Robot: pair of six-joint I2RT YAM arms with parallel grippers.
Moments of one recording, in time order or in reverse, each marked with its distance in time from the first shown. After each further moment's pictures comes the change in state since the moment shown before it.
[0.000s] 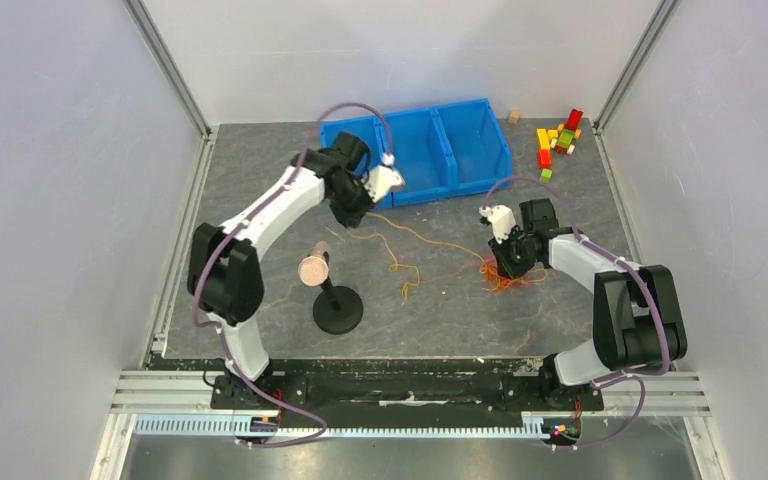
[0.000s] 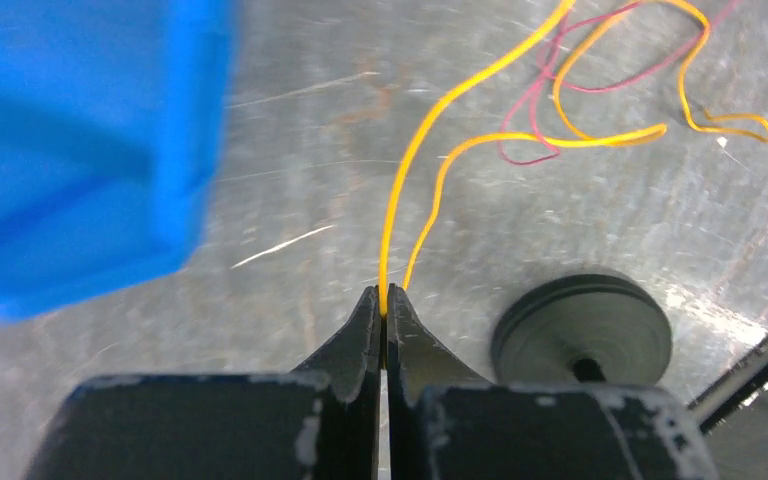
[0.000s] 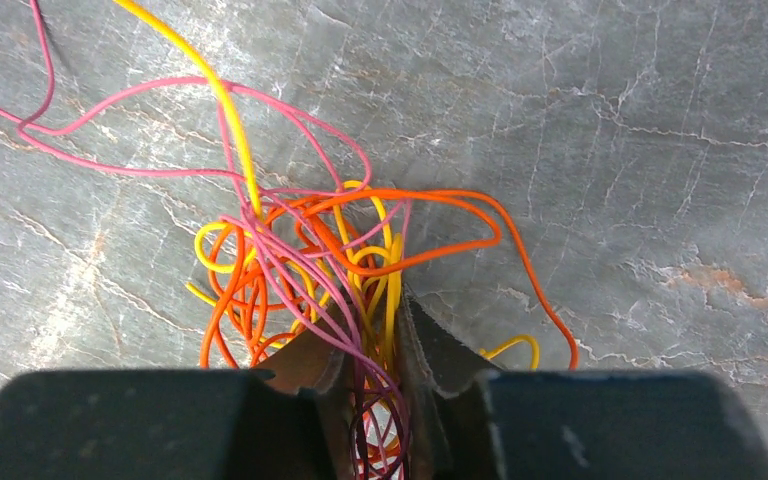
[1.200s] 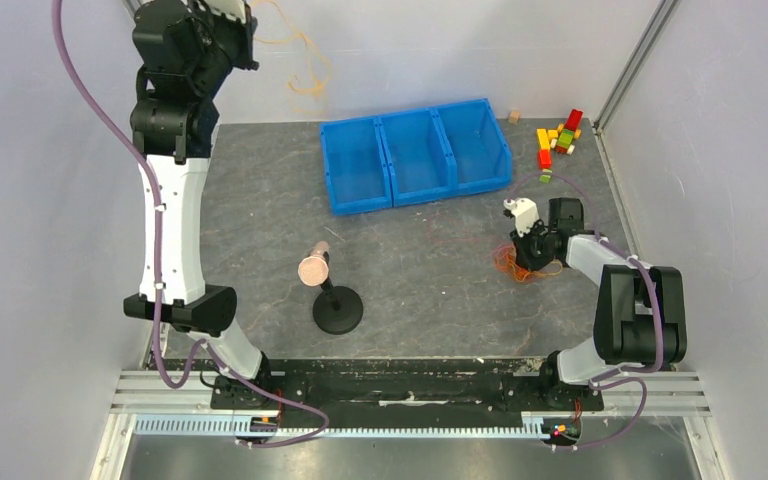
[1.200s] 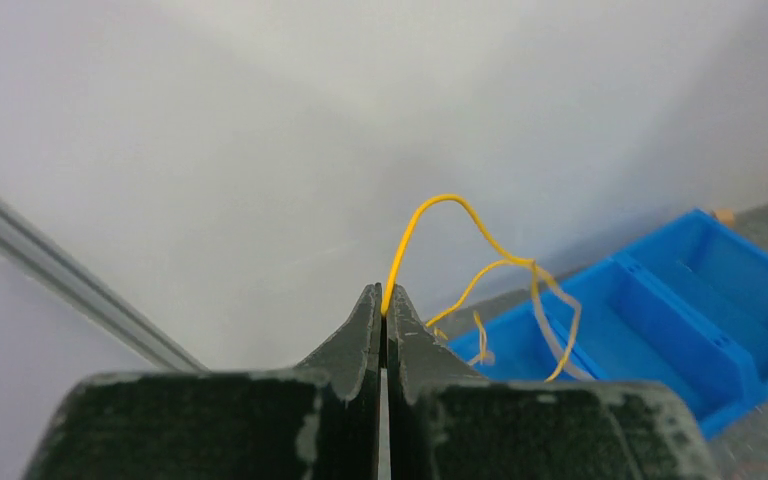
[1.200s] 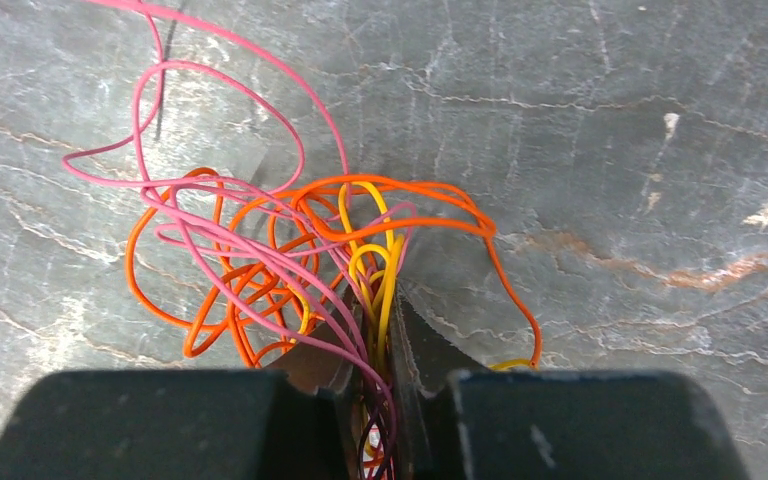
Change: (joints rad) left arm 0.363 -0.164 0.840 0.266 -0.089 -0.354; right arm -0.184 0.030 -0.019 0.090 -0.066 -0.104
